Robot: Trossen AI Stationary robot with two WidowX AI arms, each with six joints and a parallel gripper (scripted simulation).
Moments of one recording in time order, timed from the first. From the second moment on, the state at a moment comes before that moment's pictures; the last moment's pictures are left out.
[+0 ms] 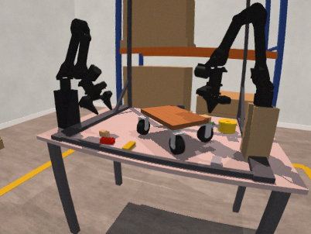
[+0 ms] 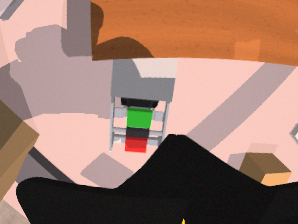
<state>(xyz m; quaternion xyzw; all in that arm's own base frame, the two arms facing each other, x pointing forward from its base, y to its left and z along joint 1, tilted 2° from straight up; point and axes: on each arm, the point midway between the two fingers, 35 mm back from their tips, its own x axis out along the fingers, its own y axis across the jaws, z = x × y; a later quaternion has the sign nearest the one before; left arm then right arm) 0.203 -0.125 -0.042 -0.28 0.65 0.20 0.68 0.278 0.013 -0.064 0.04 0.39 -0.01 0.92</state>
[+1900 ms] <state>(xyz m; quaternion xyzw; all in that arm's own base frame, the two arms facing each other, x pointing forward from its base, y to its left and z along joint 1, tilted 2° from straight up) 0.192 -0.117 -0.074 -0.23 0.68 0.20 0.67 0.276 0.019 -0.065 0.02 0.38 0.01 0.92</state>
